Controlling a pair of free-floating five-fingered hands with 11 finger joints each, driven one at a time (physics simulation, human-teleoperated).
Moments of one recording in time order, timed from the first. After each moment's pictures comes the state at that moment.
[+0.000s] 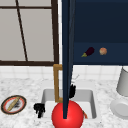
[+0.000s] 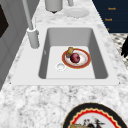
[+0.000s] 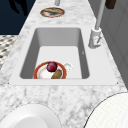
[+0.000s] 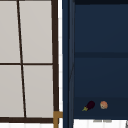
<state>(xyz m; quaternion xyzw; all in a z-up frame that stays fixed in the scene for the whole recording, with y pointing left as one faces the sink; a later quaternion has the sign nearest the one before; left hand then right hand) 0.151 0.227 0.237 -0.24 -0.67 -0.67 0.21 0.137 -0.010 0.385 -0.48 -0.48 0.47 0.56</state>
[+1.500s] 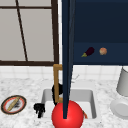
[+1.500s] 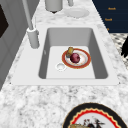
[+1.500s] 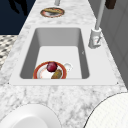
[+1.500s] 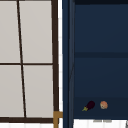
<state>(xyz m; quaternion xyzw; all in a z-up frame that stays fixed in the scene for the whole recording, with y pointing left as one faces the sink) 0.151 0.227 0.237 -0.24 -0.67 -0.67 0.21 0.095 0.073 0.460 -0.44 -0.42 0.50 0.62</state>
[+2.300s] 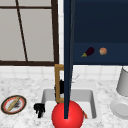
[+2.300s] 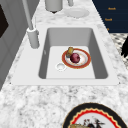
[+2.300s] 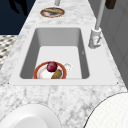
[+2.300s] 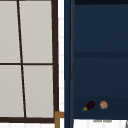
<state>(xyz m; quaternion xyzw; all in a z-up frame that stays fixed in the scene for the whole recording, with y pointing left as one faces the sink) 0.151 0.227 0.237 -0.24 -0.67 -0.67 0.21 0.044 0.049 0.524 -0.44 -0.46 0.47 0.61</state>
